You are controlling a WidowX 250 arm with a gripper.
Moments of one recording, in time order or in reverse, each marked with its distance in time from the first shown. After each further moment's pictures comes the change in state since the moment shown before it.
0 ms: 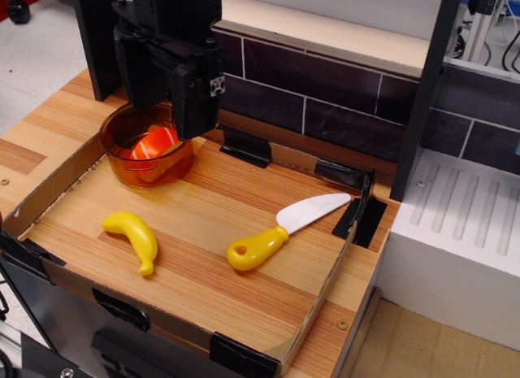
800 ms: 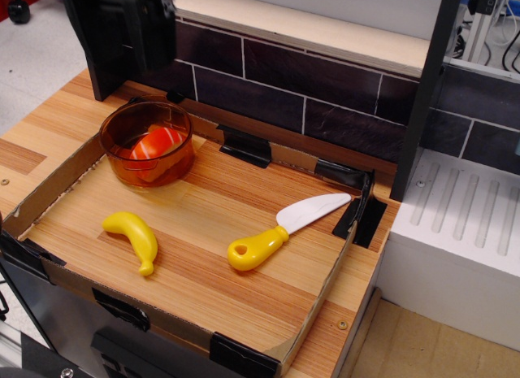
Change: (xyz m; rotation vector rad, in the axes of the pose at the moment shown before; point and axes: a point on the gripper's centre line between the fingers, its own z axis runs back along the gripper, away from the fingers) arm 0.005 0.047 0.028 -0.136 -0.057 0.169
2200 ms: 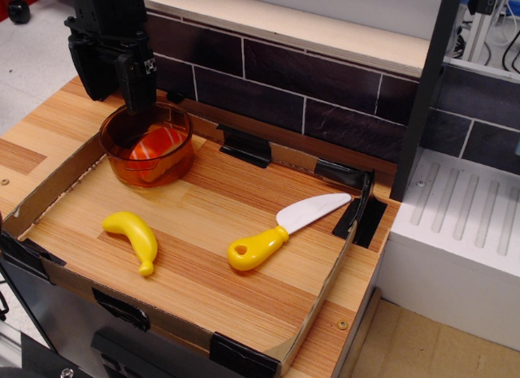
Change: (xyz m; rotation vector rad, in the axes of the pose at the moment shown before) arm 0.027 0.078 -0.067 0.071 0.014 -0.022
